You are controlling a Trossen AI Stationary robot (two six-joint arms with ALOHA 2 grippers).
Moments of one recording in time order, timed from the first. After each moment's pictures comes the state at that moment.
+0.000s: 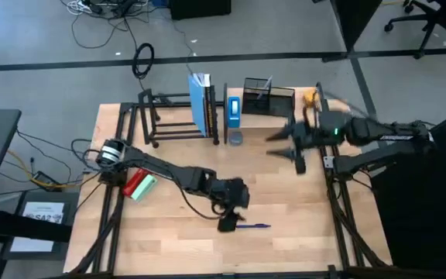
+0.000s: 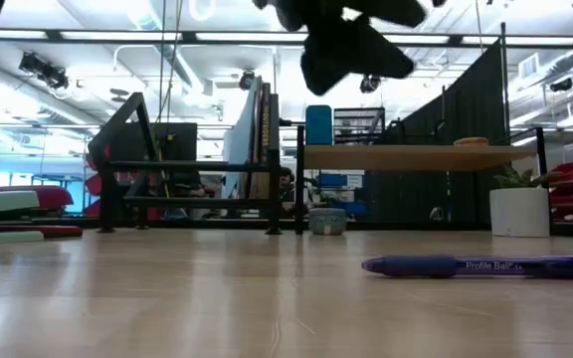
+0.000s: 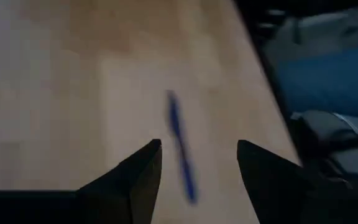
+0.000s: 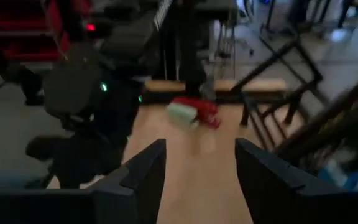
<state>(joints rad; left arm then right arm) -0.28 1.95 1.53 -0.28 0.17 -0.20 0.11 0.89 0.96 -0.33 0.09 0.06</state>
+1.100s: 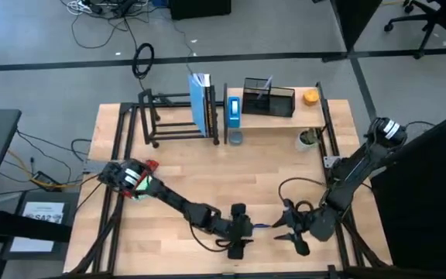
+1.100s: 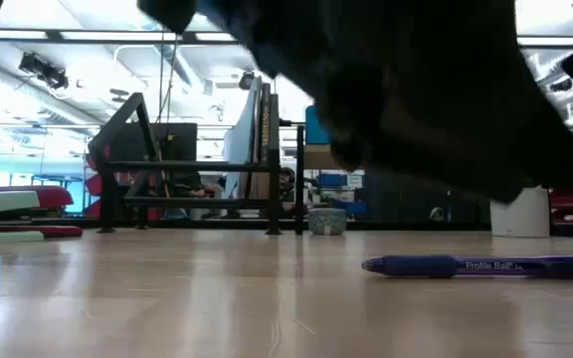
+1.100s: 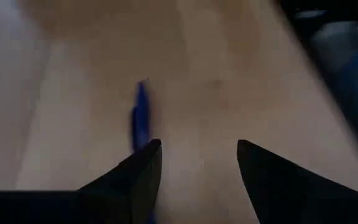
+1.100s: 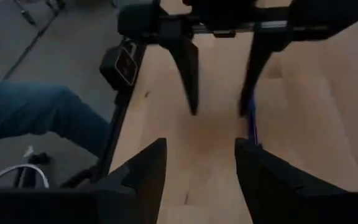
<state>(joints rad) -0.46 2.24 1.53 0.06 -0.34 -0.24 0.91 1.41 0.61 0.15 0.51 0.68</state>
